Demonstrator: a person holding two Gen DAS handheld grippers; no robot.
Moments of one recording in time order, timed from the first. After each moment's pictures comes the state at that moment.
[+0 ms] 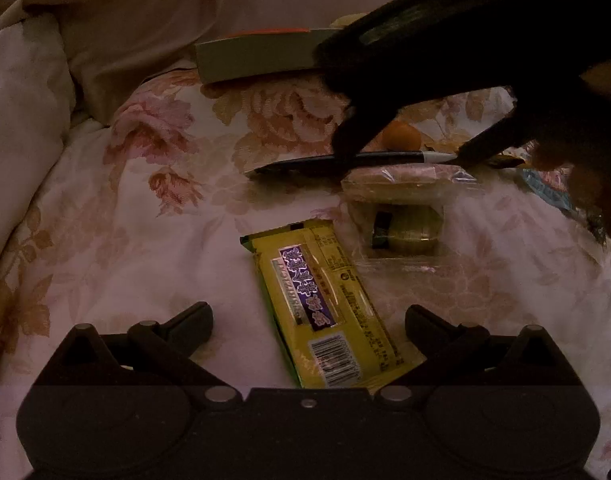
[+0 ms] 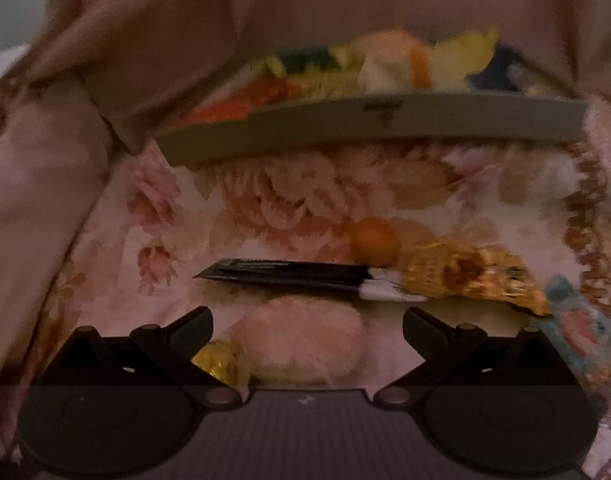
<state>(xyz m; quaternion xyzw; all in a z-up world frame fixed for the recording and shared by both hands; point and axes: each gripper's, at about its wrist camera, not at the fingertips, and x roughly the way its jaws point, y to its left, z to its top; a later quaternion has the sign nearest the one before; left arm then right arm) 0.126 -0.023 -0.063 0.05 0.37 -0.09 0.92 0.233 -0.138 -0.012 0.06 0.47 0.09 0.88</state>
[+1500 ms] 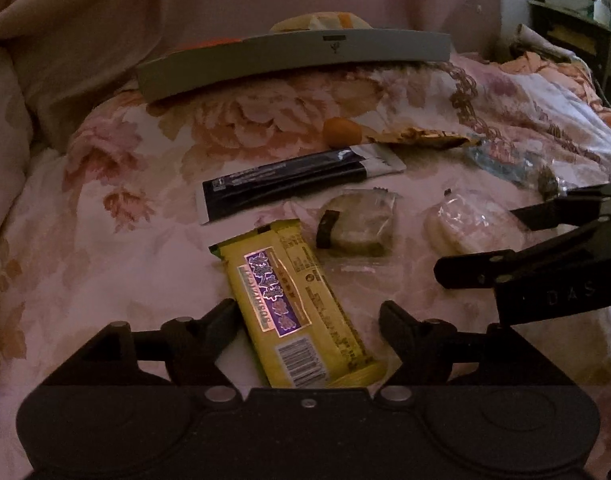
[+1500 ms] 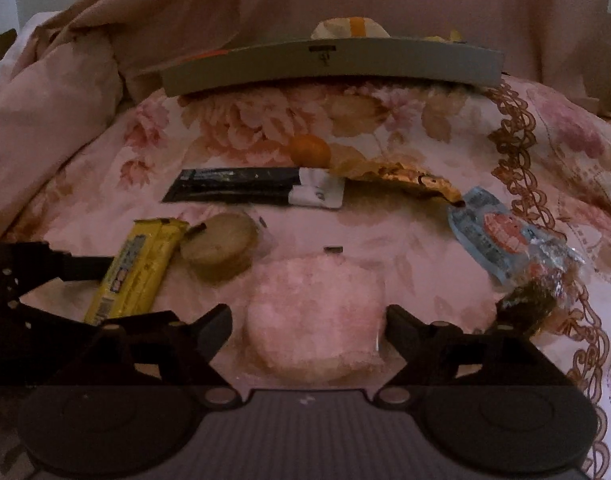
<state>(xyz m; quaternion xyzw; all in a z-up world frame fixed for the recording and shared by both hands) 0.114 -0.040 -0.064 0.09 0.36 -0.15 0.92 0.124 -0.187 -0.043 0.00 0.38 0.09 0.92</state>
